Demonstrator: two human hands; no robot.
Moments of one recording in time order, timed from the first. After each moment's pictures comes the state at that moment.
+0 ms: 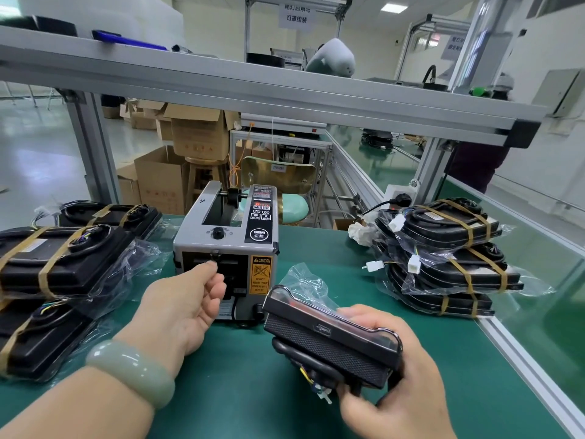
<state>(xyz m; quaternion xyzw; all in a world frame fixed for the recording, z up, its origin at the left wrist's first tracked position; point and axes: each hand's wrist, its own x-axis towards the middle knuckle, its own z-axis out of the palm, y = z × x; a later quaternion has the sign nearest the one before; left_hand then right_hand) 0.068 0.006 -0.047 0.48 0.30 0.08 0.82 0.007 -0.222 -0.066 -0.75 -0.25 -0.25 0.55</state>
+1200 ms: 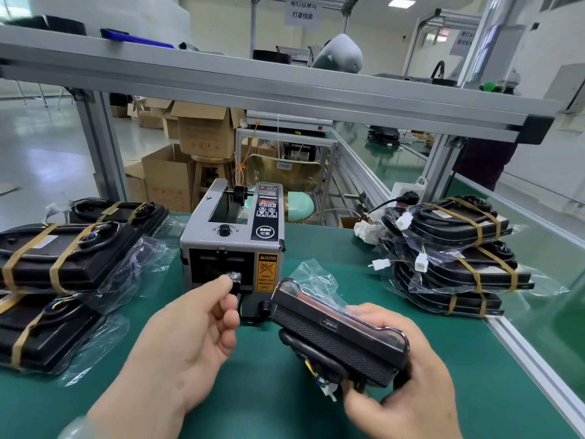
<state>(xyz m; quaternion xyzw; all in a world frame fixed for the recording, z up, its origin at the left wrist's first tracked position) 0.017 -0.013 -0.043 0.46 0.26 0.05 0.85 0.008 -0.222 -0.070 -0.76 -0.26 -0.27 0.54</state>
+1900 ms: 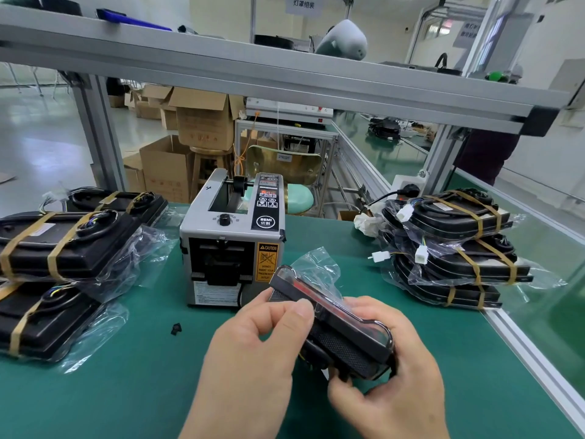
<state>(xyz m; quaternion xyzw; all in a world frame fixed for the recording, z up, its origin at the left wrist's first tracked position) -0.020 -0.069 -0.052 0.64 0.05 0.13 0.75 0.003 -0.208 -0.072 -0.76 -0.24 -0.32 0.51</state>
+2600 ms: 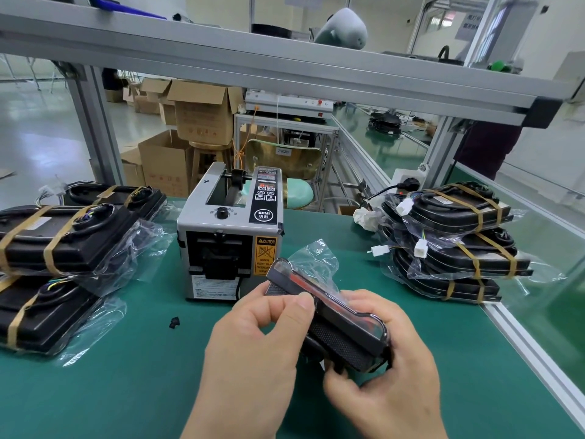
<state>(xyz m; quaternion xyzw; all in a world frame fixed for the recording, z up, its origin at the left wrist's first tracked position) -0.015 -0.073 -0.055 0.66 0.07 0.16 0.74 0.004 -0.208 -0.075 -0.77 -0.24 -0.31 0.51</state>
